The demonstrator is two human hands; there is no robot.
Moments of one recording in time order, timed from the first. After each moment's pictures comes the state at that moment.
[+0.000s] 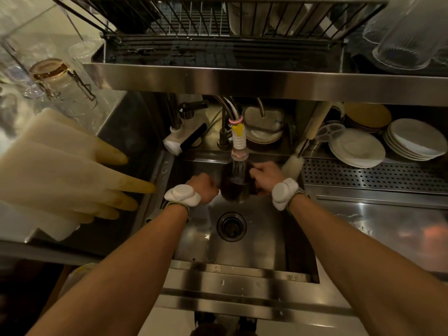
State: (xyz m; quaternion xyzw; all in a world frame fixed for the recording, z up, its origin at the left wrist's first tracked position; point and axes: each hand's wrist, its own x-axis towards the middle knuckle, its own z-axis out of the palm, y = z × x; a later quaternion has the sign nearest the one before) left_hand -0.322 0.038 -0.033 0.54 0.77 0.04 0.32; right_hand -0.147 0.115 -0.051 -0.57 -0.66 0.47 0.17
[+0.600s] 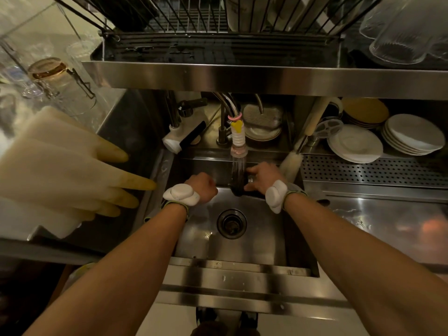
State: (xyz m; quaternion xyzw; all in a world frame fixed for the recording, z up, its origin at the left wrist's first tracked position) left_hand -0.322 0.031 -0.033 0.55 0.78 0.04 0.32; right_hand -0.139 0.112 -0.049 -0.54 -0.78 0.32 0.00
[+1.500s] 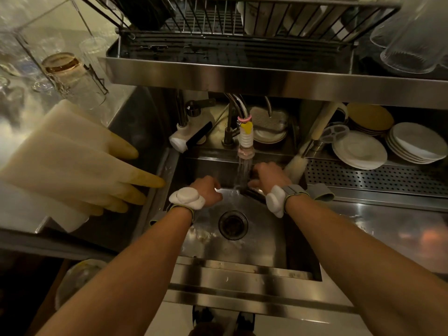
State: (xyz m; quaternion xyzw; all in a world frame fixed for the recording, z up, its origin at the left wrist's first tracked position) left_hand -0.328 0.025 -0.044 0.54 0.77 0.04 0.34; right_hand -0.154 0.115 -0.043 -0.54 -0.81 0.21 -0.08
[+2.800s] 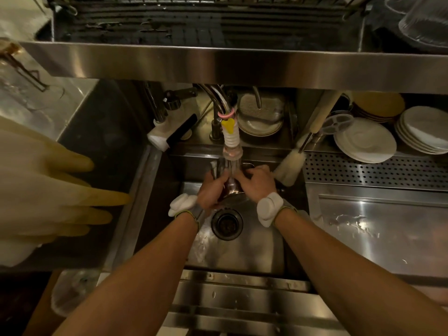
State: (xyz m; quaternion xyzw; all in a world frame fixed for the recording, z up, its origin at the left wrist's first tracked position) left_hand -0.277 0.069 -0.089 0.19 0.71 0.38 0.56; right_hand -0.156 0.111 -0.086 -0.63 -0.68 0.38 0.08
